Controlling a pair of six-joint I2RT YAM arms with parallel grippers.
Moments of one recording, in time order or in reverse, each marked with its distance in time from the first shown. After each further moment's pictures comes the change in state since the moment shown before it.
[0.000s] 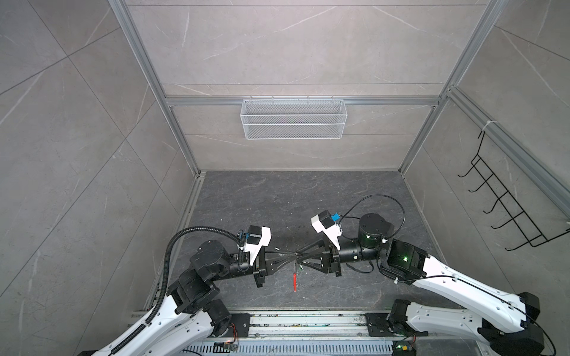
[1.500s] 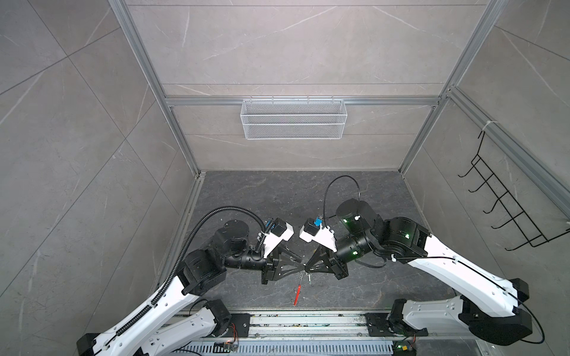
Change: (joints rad) left arm 0.000 0.214 0.254 -0.460 0.134 0.008; right arm 0.000 0.217 0.459 -0.830 -0.016 -0.323
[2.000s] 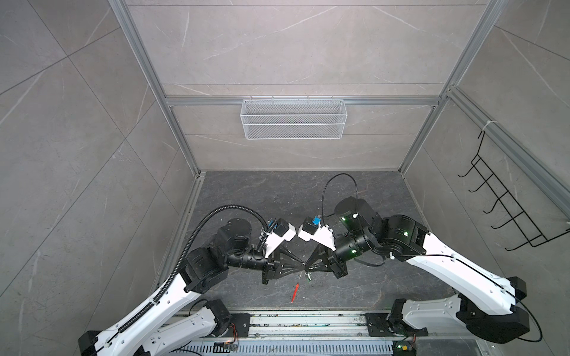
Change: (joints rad) left arm 0.000 0.024 0.009 -0.011 0.032 0.006; right arm 0.000 0.028 0.030 -0.025 -0.003 -0.006
